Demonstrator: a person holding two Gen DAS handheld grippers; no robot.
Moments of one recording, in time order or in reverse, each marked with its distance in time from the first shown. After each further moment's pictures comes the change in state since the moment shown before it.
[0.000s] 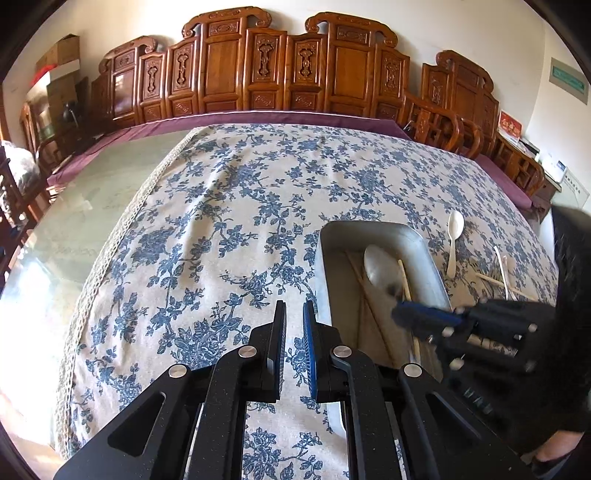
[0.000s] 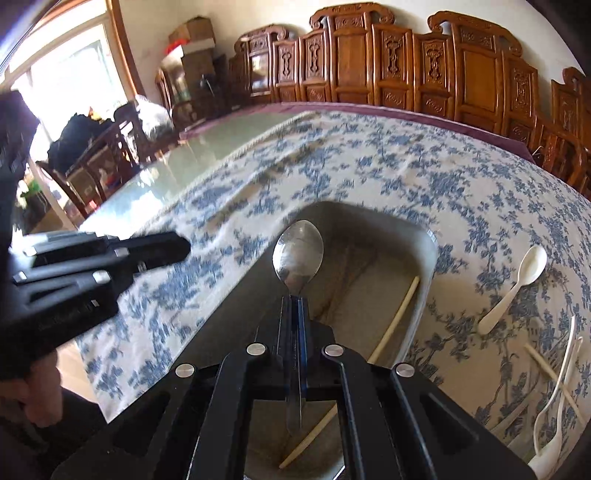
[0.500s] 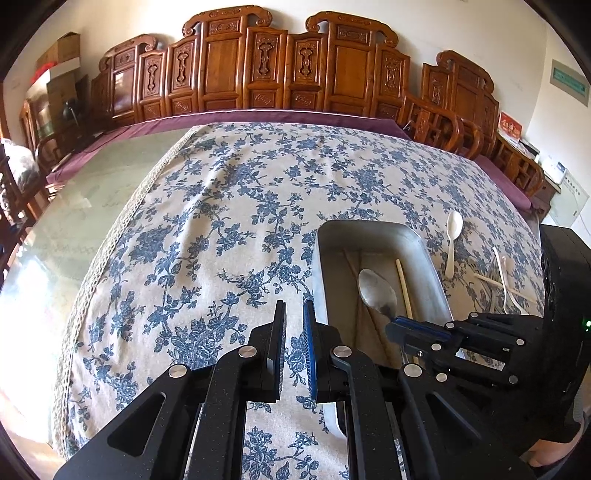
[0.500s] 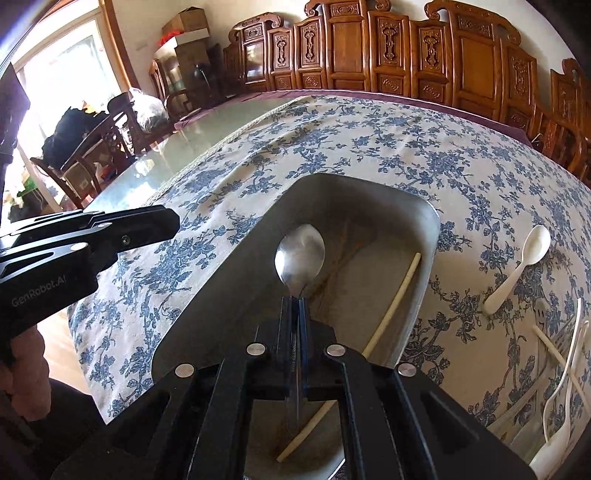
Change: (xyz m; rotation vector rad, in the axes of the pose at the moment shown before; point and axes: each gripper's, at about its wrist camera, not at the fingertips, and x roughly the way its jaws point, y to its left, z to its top) left arm 0.000 -0.002 0.000 -0.003 0.005 -0.008; right arm 0.006 -0.006 -0.009 0.022 0.036 -0.001
